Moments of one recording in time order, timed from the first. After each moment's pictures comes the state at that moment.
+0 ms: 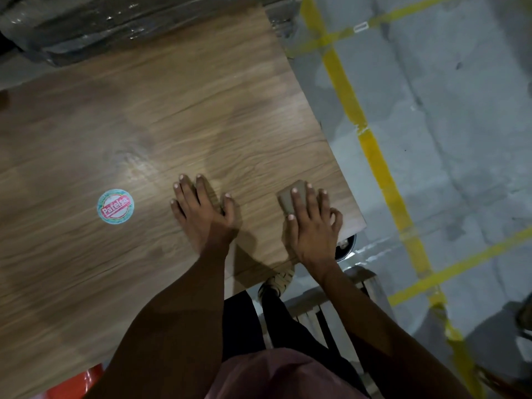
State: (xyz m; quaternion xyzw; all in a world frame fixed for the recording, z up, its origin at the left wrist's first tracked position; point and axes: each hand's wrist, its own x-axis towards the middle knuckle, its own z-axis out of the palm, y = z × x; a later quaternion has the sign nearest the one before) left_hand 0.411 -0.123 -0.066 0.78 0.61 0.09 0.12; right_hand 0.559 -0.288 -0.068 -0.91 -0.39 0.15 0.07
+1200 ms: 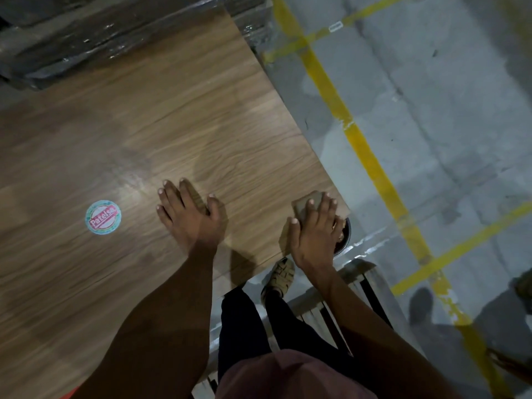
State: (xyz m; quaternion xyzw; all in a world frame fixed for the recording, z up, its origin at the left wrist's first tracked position) left_hand 0.410 -0.123 -0.073 0.78 0.61 0.08 0.10; right_hand 0.548 -0.327 -0.074 -0.95 -0.25 0.14 0.13
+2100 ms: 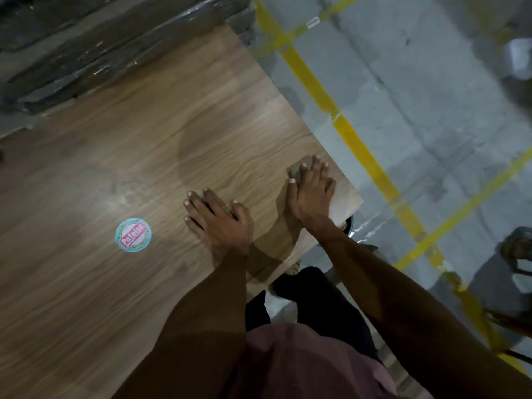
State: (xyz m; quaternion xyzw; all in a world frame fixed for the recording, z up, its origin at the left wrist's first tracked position) left_hand 0.408 -0.120 -0.067 0.80 0.59 0.03 0.13; right_hand 0.570 -0.224 -0.066 -0.95 -0.22 0.16 0.14
